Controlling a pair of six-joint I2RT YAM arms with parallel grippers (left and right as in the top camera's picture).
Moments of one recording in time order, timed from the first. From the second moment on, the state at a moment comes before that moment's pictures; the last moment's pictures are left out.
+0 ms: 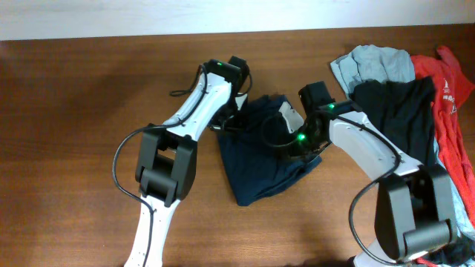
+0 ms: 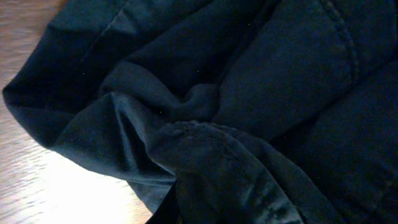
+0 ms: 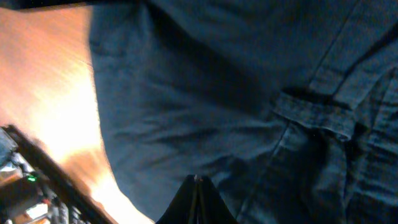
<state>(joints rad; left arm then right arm) -0.46 2.42 2.09 -1.36 0.16 -0.17 0.24 1.78 1.20 -0.87 -0.53 0.01</state>
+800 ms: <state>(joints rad) -0.42 2.25 2.06 -1.40 0.24 0.22 0.24 1.87 1.12 -0.86 -0.24 0.13</state>
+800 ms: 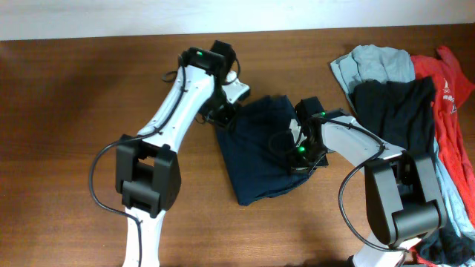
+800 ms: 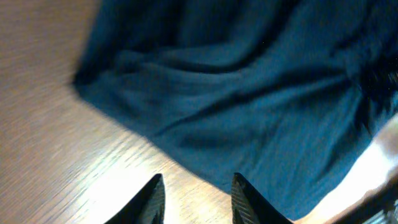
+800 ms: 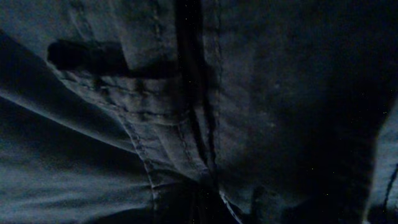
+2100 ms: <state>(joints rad) -0.35 2.05 1.68 -1.11 0.34 0.15 0.16 1.63 1.14 -0.72 -0.36 0.11</state>
